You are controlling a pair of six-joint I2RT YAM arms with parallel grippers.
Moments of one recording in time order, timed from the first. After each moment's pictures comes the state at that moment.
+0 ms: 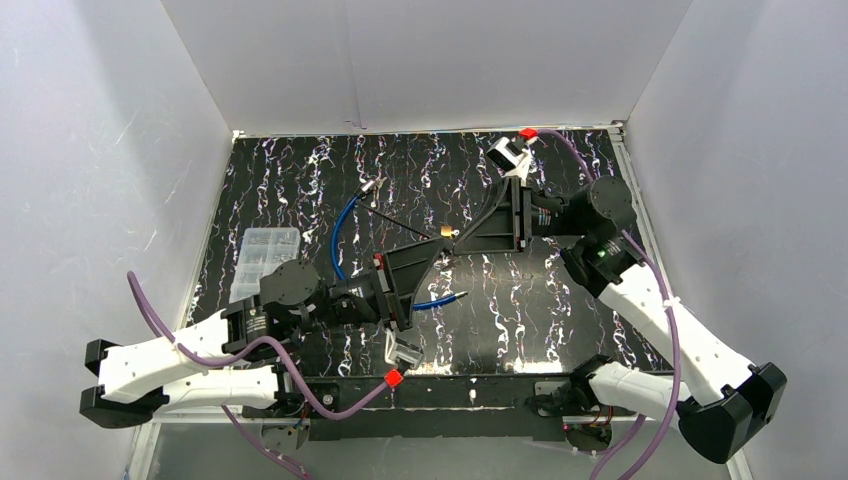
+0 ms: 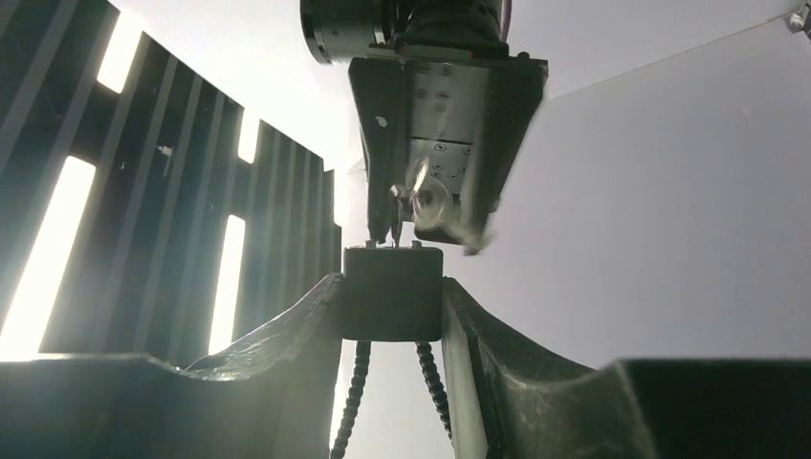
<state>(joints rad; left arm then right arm) -1.32 0.82 1.01 -0.10 0.01 2.09 0.64 1.04 1.05 0.44 -1.06 1.44</state>
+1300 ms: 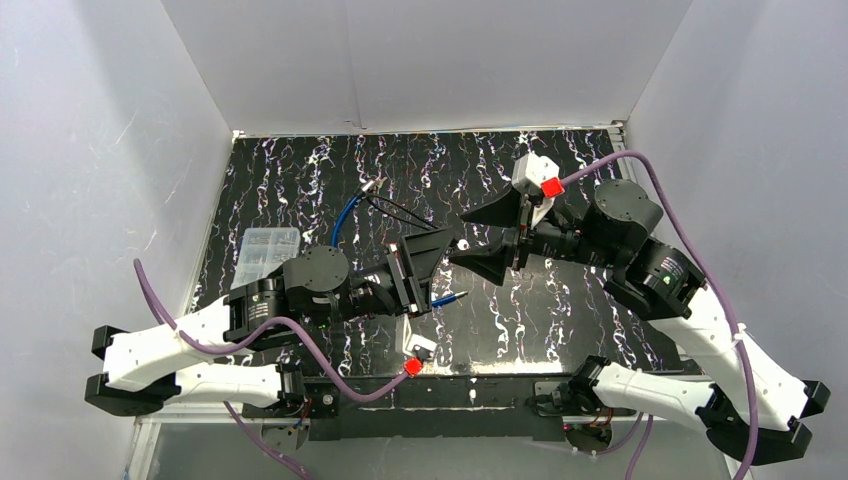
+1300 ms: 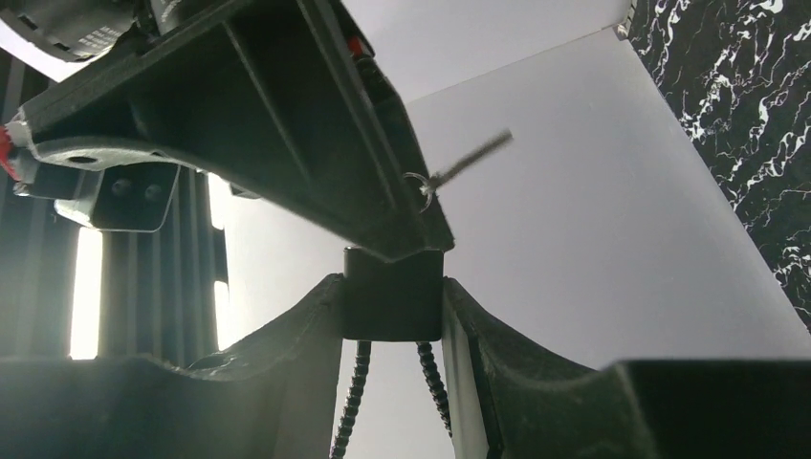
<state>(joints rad) -1.35 0.96 1.23 -0.39 -0.15 1.92 0.89 0.94 1.35 -0.44 -0.46 0.04</state>
